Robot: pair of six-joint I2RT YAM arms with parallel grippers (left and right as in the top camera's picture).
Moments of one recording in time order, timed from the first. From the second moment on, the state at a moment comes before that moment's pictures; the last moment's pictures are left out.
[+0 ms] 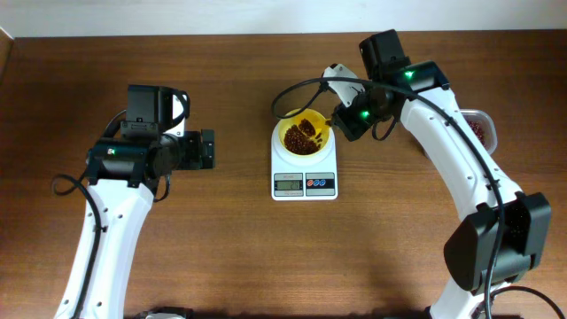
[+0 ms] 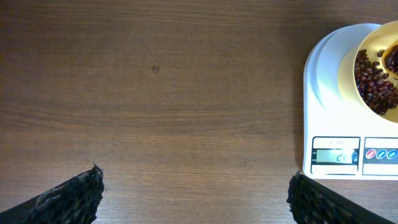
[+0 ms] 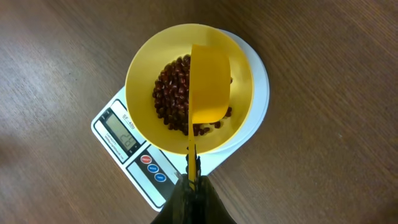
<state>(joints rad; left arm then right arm) -0.07 1.36 1.32 -1.01 -0.05 -0.07 0.30 1.90 1.74 -1.03 -0.36 -0.44</state>
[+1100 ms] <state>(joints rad) -0.07 1.36 1.32 -1.01 -0.05 -0.07 0.30 1.90 1.74 -1.04 -0.45 -0.41</state>
